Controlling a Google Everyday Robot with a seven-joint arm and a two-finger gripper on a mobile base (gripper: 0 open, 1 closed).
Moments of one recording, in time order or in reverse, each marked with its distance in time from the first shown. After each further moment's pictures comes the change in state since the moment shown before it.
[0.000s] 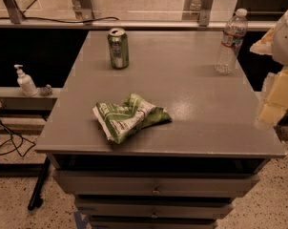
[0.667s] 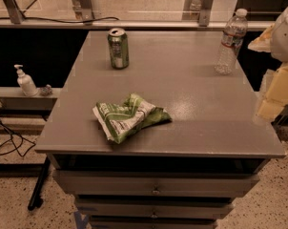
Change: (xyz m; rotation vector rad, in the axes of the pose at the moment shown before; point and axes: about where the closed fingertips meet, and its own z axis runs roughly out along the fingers) arm -0.001 -0.009 0.003 0.005 -0.024 -0.010
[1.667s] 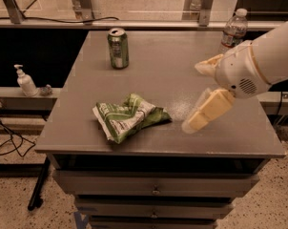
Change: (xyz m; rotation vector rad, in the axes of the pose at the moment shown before) arm -0.097 0.021 0.075 -0.090 -0.491 0.113
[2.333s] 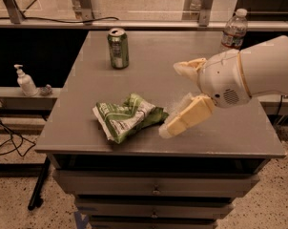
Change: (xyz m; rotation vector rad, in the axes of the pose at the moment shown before) arm -0.045 0.032 0.017 -0.044 -0.230 -0.025
